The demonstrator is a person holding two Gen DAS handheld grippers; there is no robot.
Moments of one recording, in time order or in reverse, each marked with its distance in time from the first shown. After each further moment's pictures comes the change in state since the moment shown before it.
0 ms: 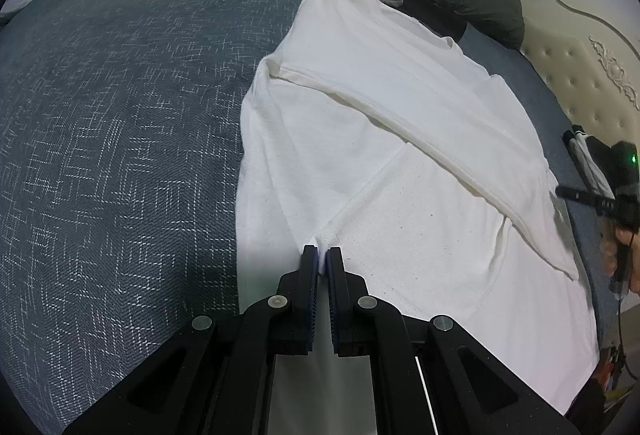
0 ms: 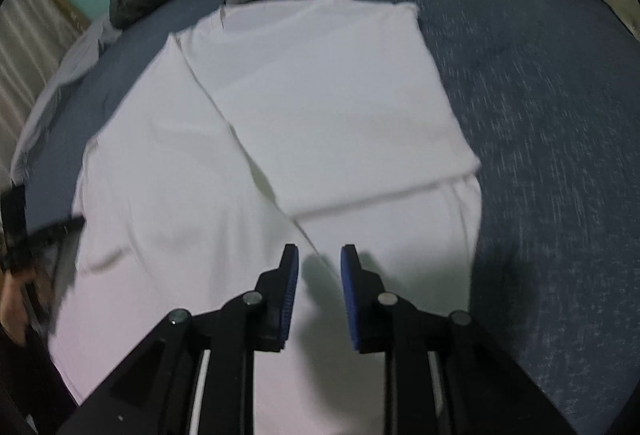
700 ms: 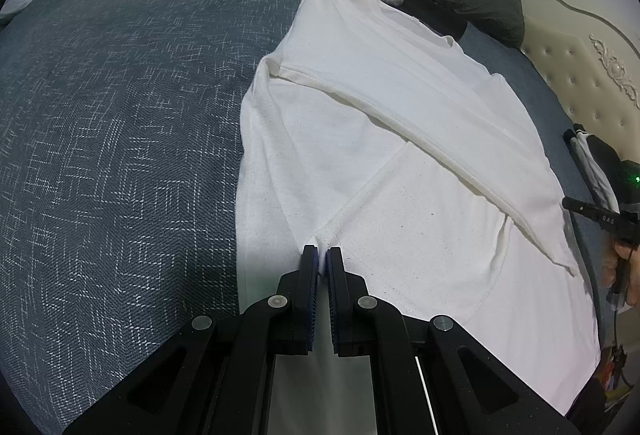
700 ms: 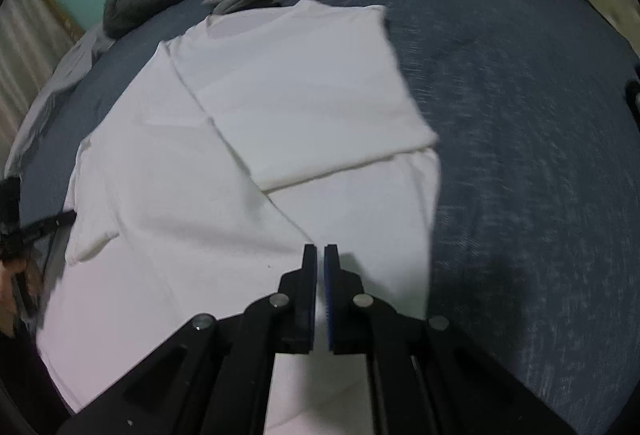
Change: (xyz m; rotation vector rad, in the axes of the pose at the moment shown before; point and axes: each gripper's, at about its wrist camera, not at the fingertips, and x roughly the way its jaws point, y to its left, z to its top) left arm 0.006 -0.001 0.007 0.001 0.002 -0.001; right arm -0.017 -0.021 -0.027 0.049 -0.070 -0.015
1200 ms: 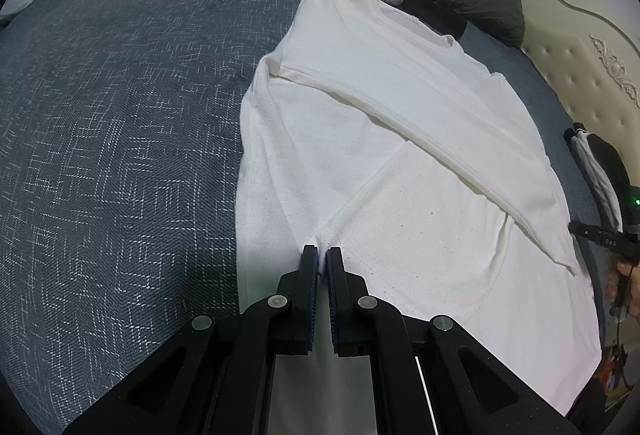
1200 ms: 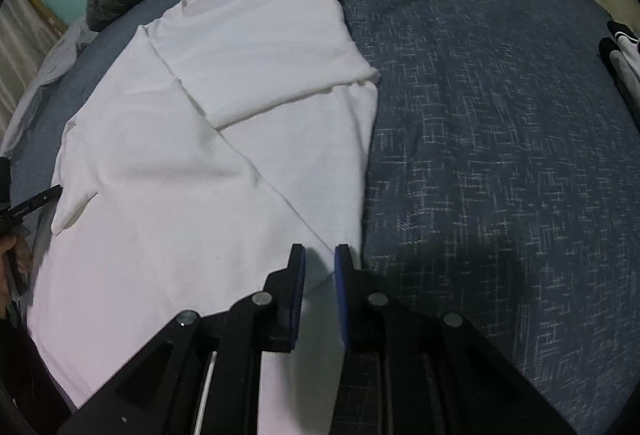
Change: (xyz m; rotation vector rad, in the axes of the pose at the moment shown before) left arm -0.004 -0.001 -0.004 0.005 0.000 0.008; right arm -0.015 -0.030 -0.043 0.013 0.056 -0.040
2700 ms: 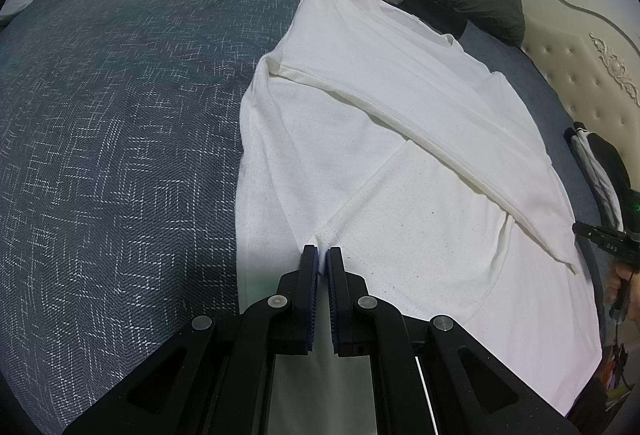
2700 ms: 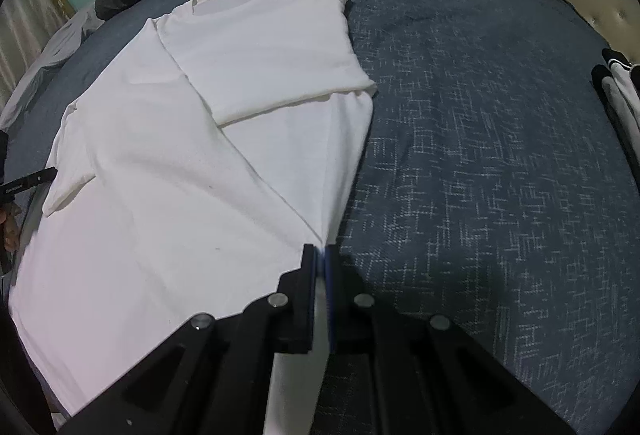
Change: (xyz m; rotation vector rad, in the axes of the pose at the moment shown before) left arm -0.001 0.000 0.000 -0.006 0.000 0.001; right arm -0.014 0.012 -0.009 -0.058 -0.036 -0.064
